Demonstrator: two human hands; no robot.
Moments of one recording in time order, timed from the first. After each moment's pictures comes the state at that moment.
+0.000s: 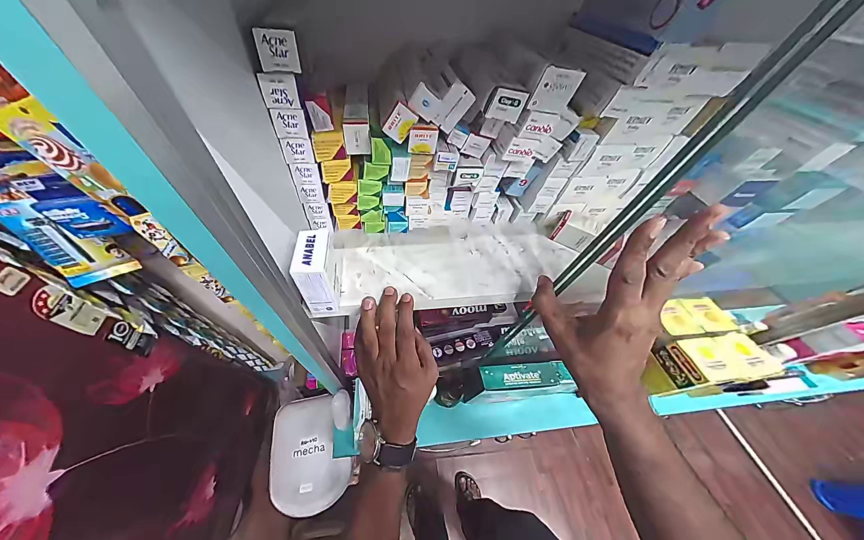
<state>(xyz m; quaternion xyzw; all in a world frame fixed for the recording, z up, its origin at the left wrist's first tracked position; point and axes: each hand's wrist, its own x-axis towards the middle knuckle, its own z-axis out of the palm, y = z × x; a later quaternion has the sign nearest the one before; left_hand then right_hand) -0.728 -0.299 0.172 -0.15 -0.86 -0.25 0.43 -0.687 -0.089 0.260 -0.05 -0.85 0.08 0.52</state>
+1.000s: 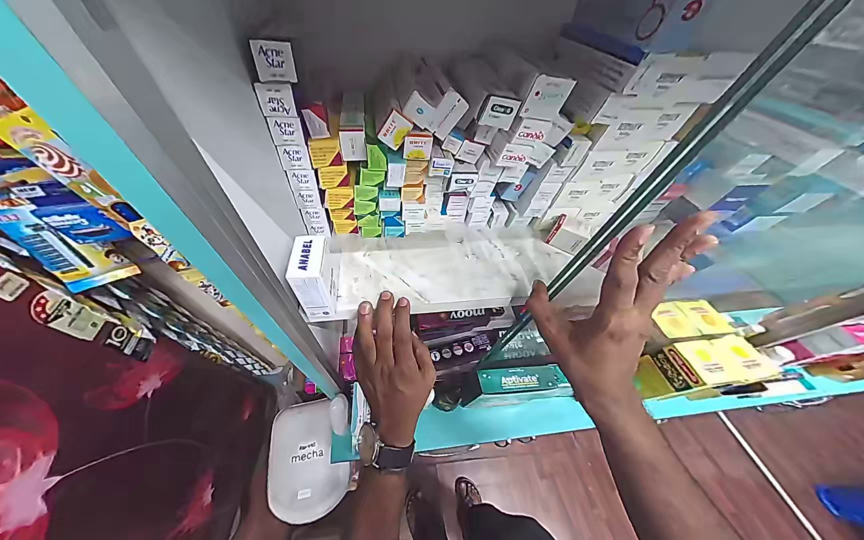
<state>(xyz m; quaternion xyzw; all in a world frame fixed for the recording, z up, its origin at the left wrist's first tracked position) -0.730 -0.297 0.169 -0.15 -0.85 -0.24 0.44 -0.689 -0.087 0.257 -0.03 -0.84 0.10 0.54</state>
